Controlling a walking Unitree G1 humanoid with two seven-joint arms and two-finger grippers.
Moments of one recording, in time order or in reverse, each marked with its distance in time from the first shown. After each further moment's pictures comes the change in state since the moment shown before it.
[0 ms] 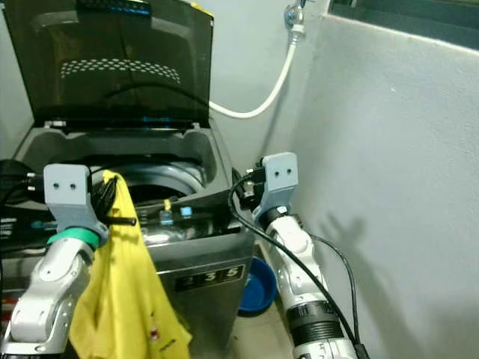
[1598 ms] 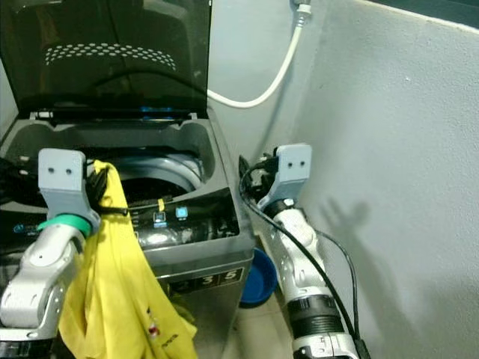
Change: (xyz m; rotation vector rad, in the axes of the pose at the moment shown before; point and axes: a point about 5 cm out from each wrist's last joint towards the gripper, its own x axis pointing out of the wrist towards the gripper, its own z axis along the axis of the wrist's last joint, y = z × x) left arm 0.009 0.005 0.014 0.065 0.015 0.013; right arm 0.003 -0.006 0.009 0.056 -0.042 -0.035
